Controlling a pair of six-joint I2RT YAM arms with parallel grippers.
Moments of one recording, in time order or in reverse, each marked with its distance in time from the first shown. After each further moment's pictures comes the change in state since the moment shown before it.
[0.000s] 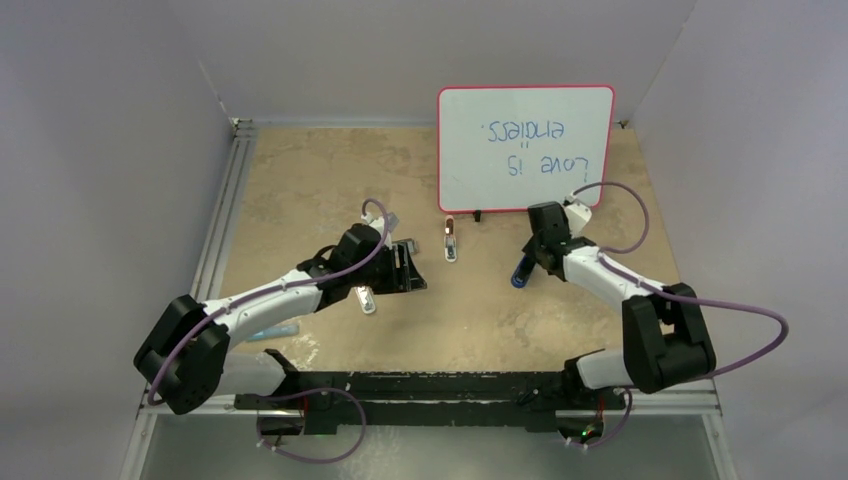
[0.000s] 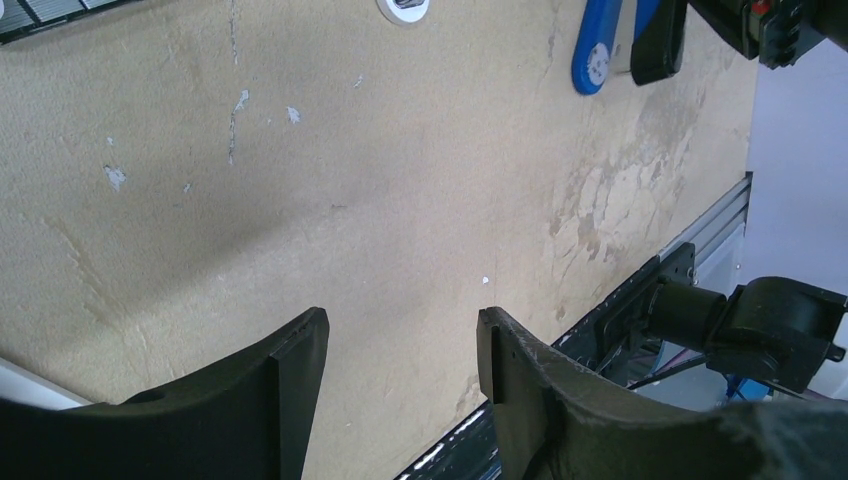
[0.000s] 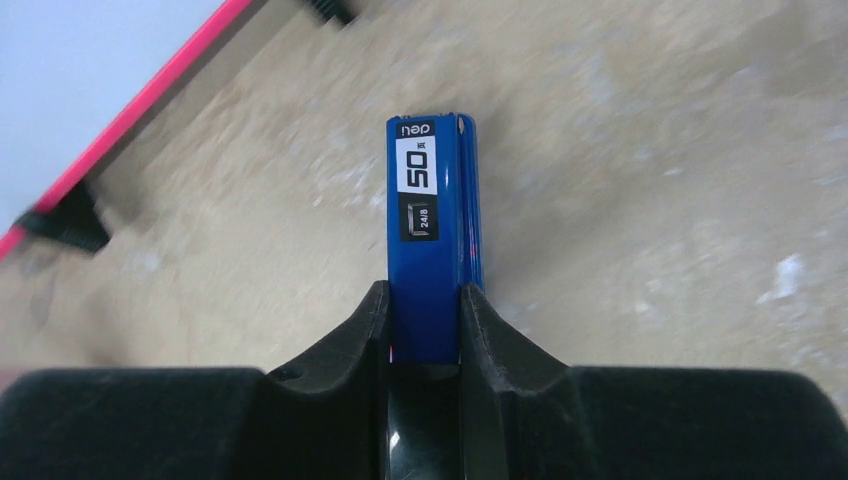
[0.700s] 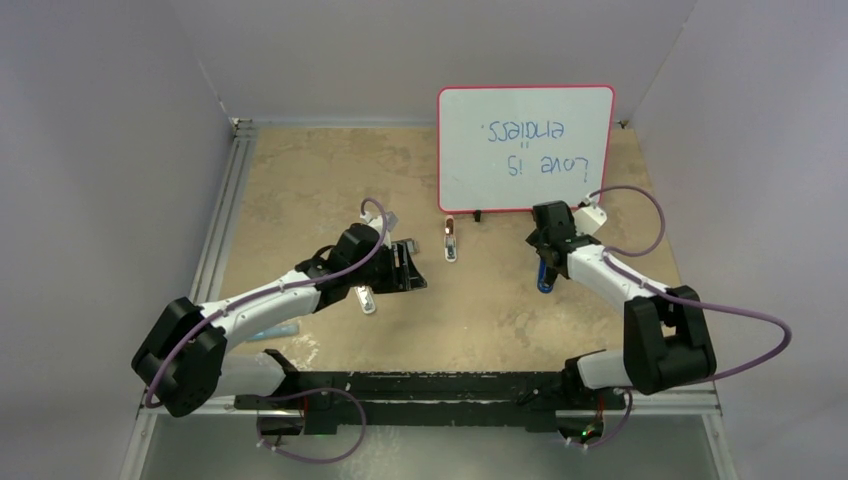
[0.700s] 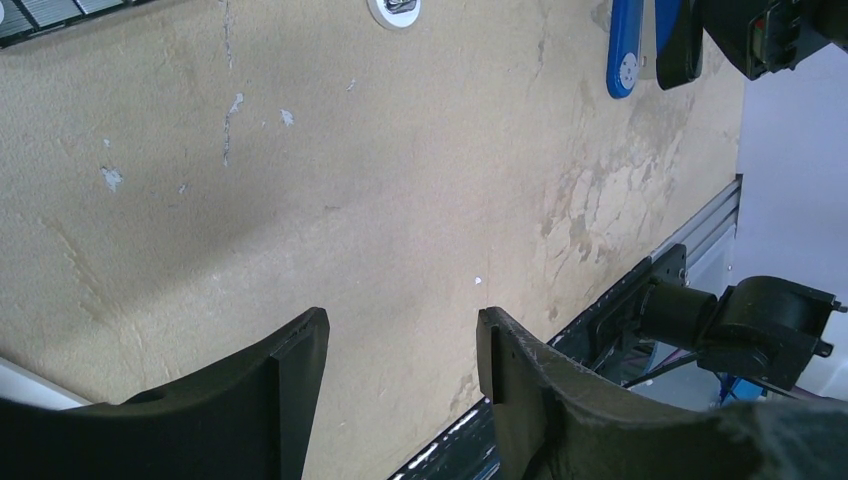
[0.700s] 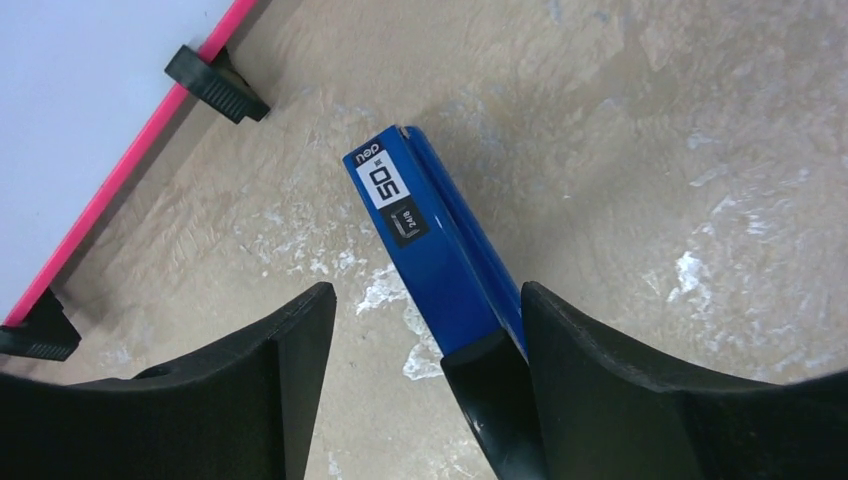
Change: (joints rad) left arm 0.000 -0.016 0.000 -0.001 0.000 -0.007; right arm -0.018 -0.018 0.016 -0.075 0.138 0.088
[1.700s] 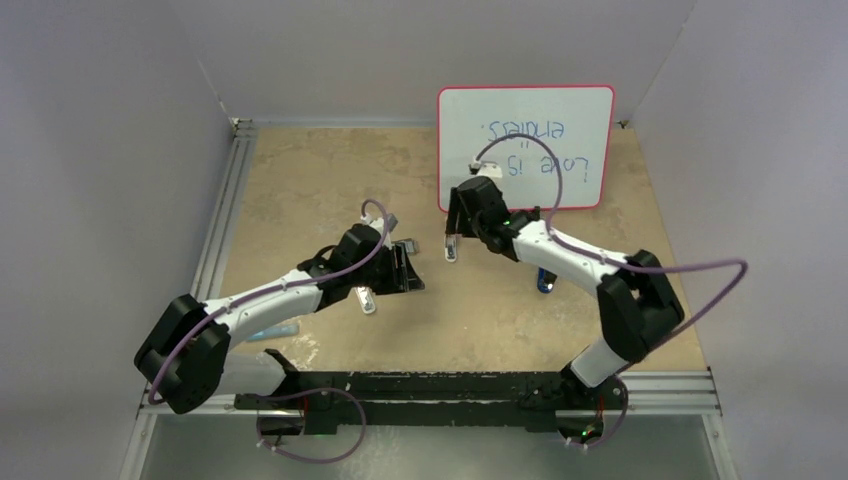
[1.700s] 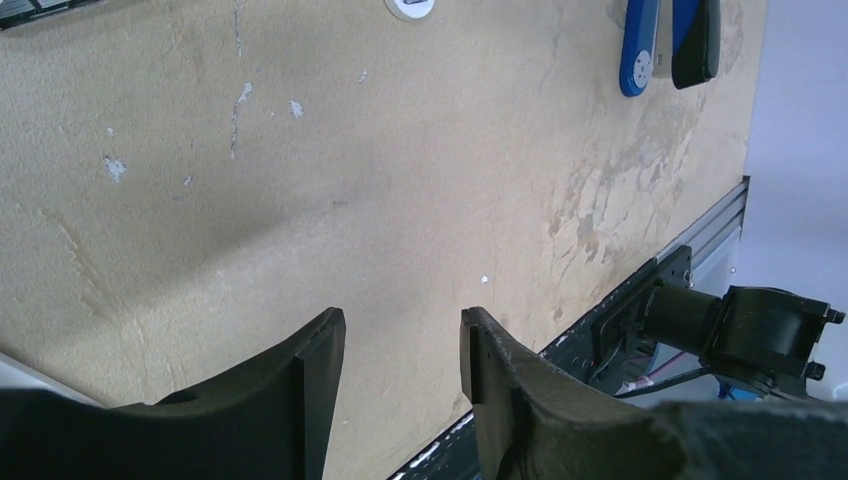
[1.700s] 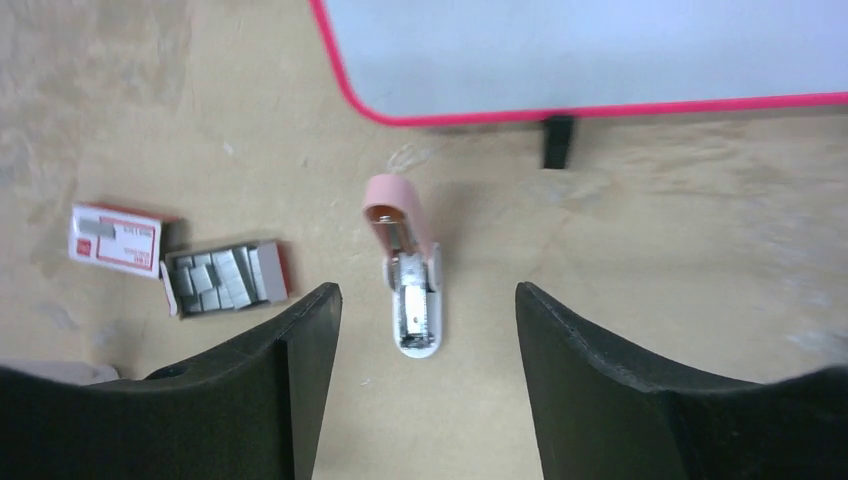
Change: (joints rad) left arm 0.000 0.023 0.000 -0.005 -0.001 -0.012; right arm 0.390 0.272 0.363 0.106 -0.266 -0.377
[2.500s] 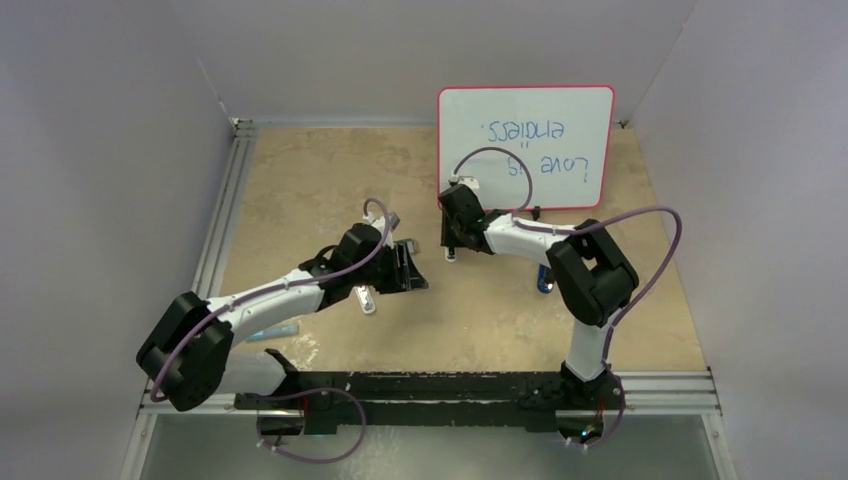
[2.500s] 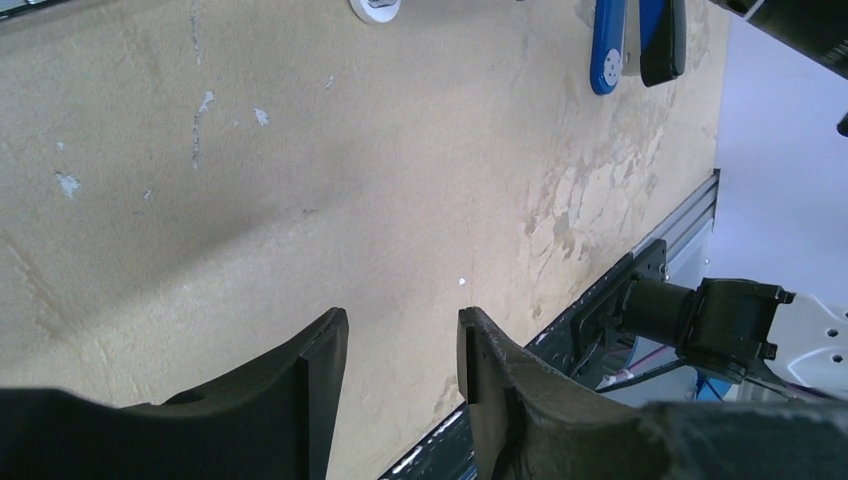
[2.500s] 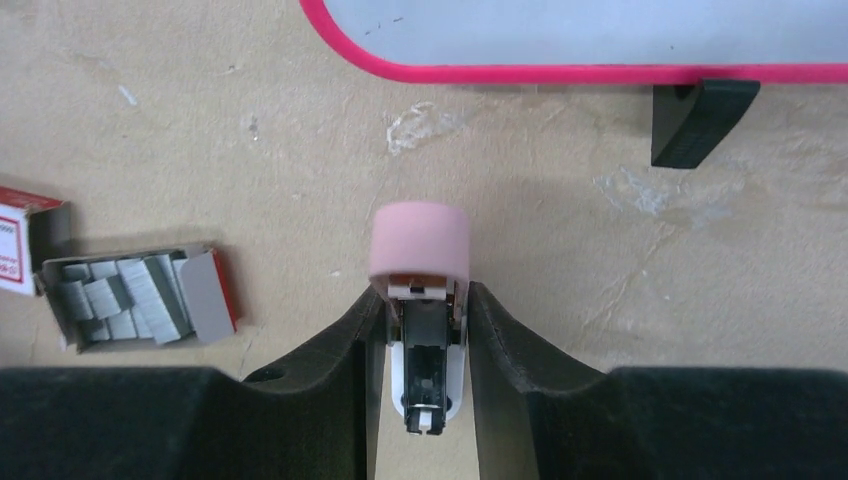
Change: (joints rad) left arm 0.000 0.021 -0.005 0.065 0.043 -0.019; right arm 0.003 0.205 0.045 0.036 -0.048 0.010
